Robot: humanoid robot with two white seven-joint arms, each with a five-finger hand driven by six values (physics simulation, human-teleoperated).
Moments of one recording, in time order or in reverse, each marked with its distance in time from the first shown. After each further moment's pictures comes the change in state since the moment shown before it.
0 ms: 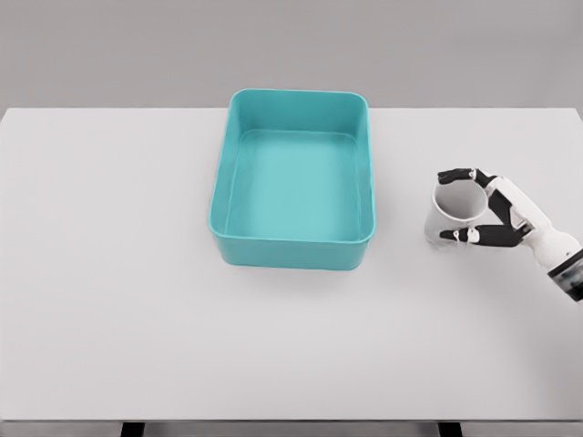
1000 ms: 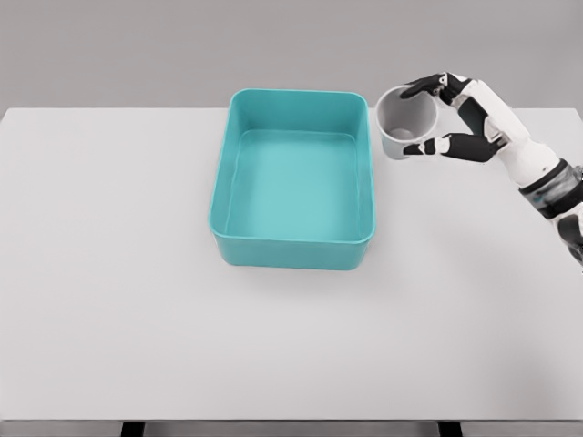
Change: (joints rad) left arm 0.000 0.000 0.000 0.000 0.000 0.000 0.000; right arm -0.298 0.089 0.059 -0.055 0.020 0.000 -0.004
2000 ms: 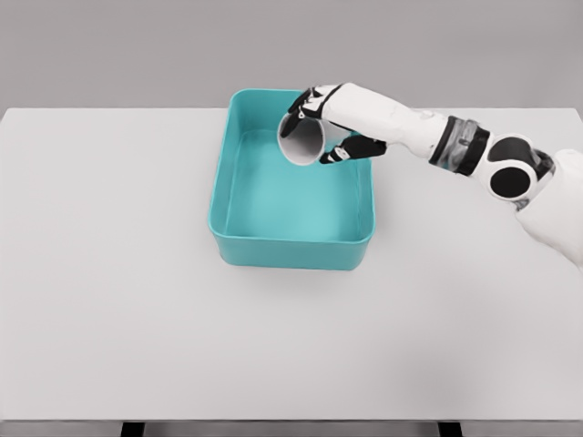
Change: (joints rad) left arm 0.000 0.000 0.000 0.000 0.000 0.000 0.000; right arm -0.298 0.169 0.189 0.021 0.745 0.049 -0.008
